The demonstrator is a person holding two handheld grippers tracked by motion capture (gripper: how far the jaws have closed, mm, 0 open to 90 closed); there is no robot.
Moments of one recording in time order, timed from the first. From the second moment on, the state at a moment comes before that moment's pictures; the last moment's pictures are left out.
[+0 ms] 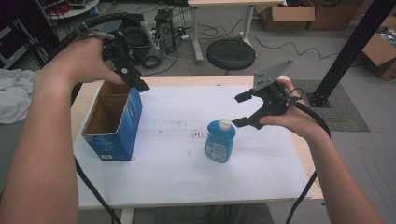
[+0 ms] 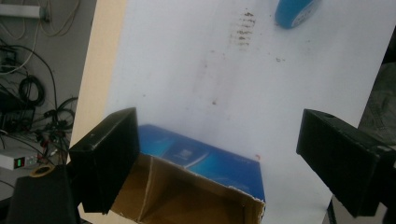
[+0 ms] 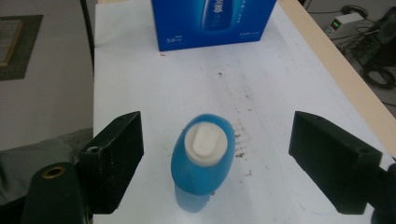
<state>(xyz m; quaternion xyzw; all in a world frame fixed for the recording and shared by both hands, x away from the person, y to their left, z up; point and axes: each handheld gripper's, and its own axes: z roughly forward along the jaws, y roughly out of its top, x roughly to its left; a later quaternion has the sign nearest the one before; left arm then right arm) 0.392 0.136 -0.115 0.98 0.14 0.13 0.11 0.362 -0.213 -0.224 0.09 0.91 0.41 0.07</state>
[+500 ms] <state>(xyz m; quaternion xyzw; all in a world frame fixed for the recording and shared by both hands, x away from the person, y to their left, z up) 0.392 0.134 -0.120 0.98 0.14 0.12 0.10 0.356 -0.236 -0.263 0.12 0.91 0.40 0.06</state>
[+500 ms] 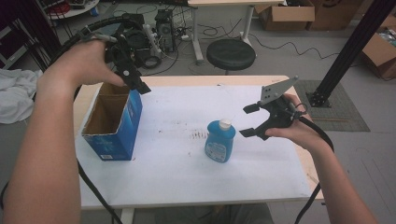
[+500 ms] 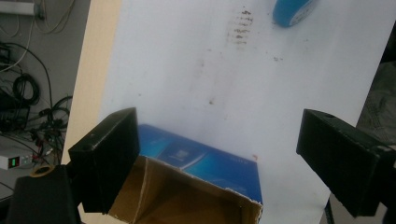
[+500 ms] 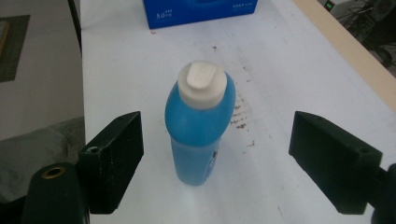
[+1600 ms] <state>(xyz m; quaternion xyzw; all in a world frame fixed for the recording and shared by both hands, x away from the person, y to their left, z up) 0.394 0.130 -0.128 0.98 0.14 0.12 0.10 0.350 -0.213 -0.331 0.15 0.91 0.39 0.07</state>
